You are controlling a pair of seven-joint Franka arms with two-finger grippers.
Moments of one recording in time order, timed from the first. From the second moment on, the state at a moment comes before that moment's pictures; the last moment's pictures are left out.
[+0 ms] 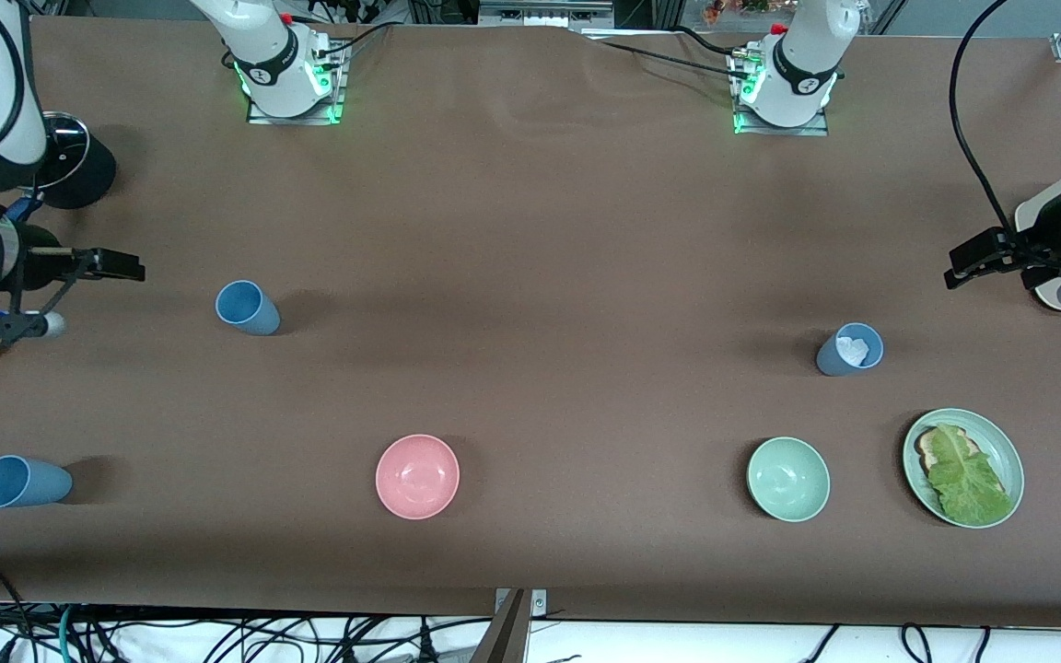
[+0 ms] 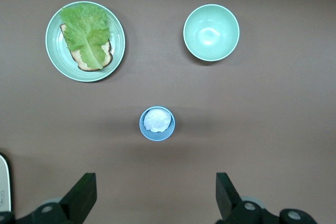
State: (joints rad) left arm -0.02 0.09 0.06 -1.60 -0.04 1.70 0.01; right arm -0.11 0.26 0.07 -1.58 -0.02 1.60 -0.08
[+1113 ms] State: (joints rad) left arm -0.02 0.09 0.06 -1.60 -0.04 1.70 0.01; right arm -0.11 0.20 0.08 -2.19 -0.01 2.22 -0.09
